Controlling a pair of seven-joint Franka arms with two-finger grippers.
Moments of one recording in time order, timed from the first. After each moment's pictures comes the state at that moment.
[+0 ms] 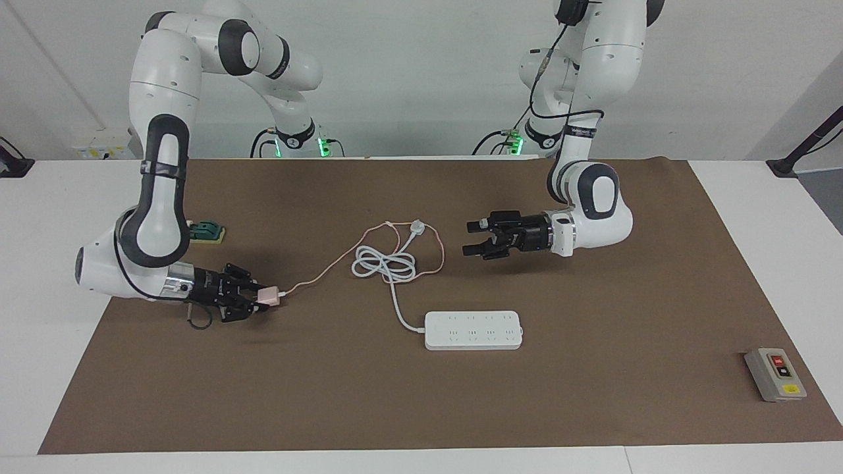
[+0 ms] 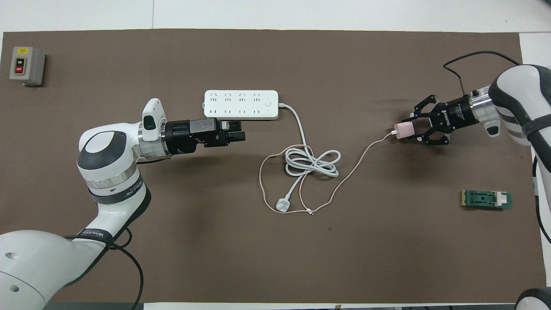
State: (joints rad) left arm -0.28 0.30 0.04 -2.07 -1.76 1.75 0.77; right arm -0.18 0.59 -0.04 -1.62 0.72 1.74 0.81
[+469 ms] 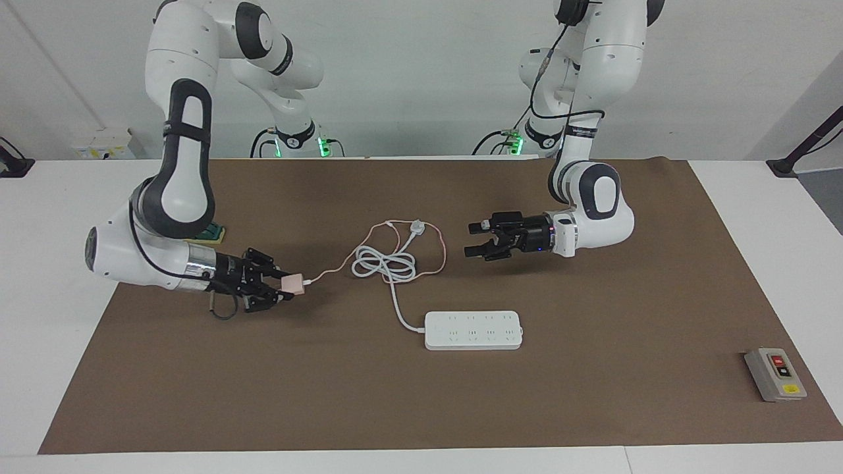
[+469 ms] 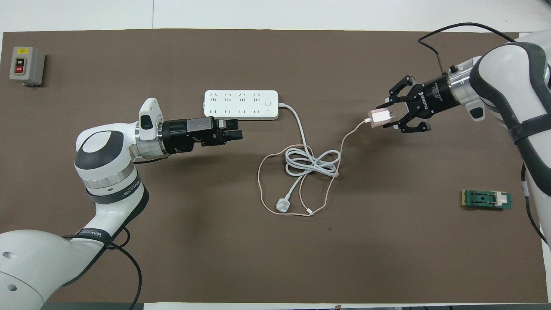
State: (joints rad) left arm -0.27 0.30 0.05 -2.07 -1.76 1.75 0.77; right arm -0.01 0.47 -0.03 -1.55 0.72 1.71 1.08
